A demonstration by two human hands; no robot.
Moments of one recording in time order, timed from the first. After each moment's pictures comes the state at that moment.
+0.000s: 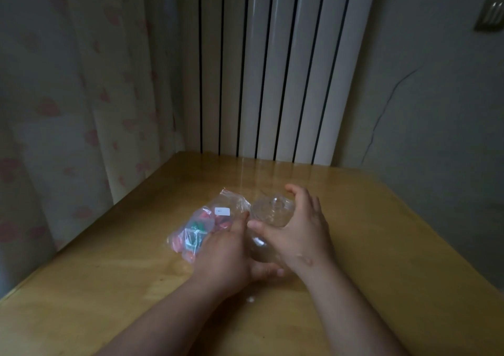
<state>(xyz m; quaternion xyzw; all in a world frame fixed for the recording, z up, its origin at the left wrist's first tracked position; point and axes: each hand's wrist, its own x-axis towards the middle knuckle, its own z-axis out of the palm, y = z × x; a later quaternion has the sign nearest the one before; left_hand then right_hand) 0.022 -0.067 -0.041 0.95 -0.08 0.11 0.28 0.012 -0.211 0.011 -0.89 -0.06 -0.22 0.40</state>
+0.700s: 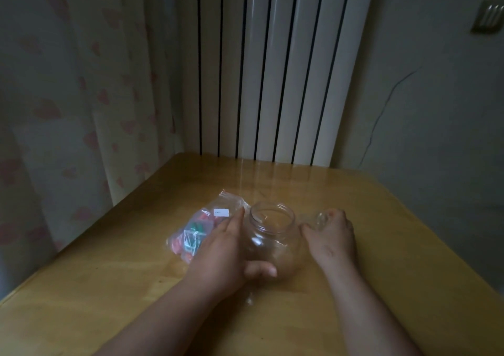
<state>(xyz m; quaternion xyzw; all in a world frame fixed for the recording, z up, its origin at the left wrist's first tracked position) 0.005 -0.064 -0.023 0.94 -0.09 0.10 0.30 0.050 -0.259 -0.016 -0.86 0.16 -0.21 0.43</state>
